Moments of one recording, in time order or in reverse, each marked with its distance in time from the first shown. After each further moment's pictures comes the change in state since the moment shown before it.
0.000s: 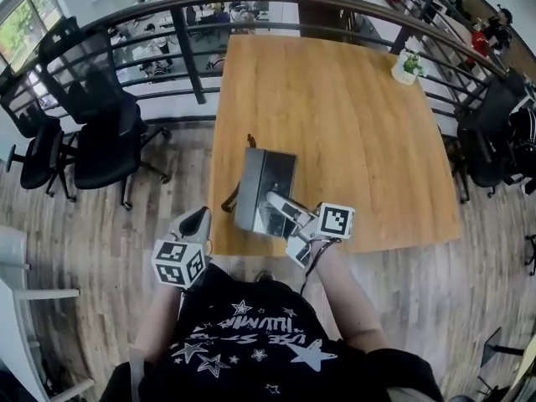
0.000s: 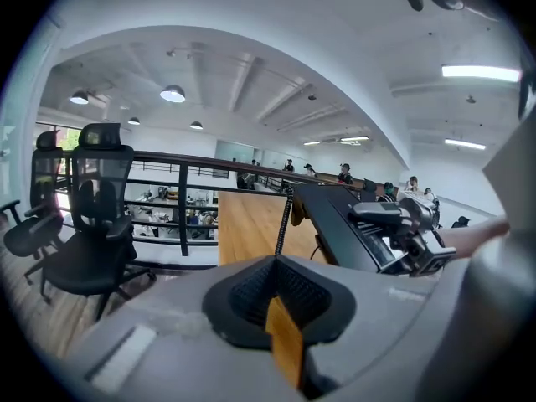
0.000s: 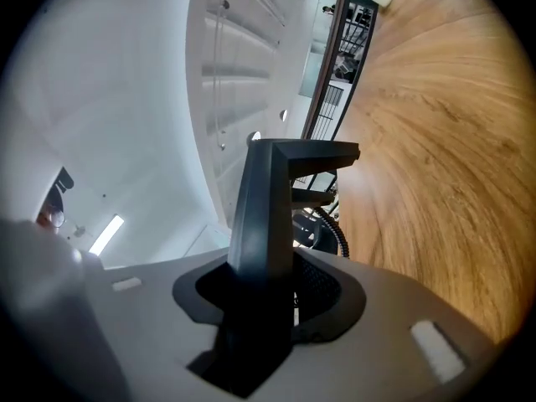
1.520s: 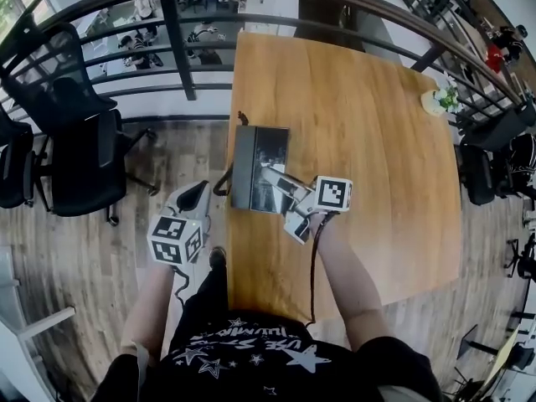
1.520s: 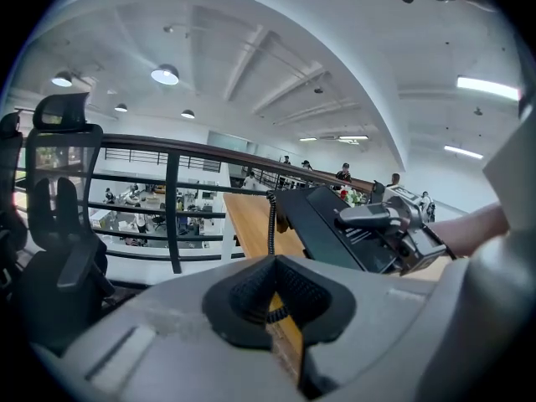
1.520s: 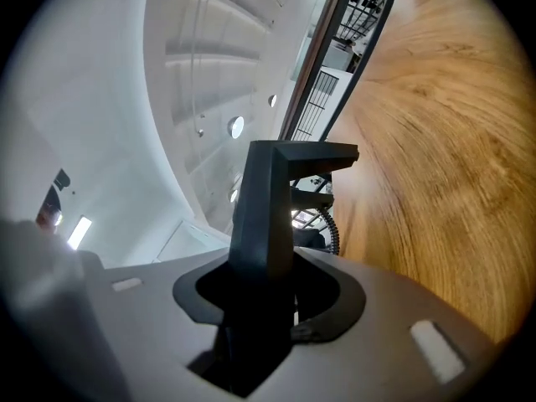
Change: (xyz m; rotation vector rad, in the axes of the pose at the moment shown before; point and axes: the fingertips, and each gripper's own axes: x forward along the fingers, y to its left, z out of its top) left arm 0.250 0.206 0.128 -0.006 0.050 -0.099; right arm 0.250 -0.144 0.202 -0.027 0.103 -0.098
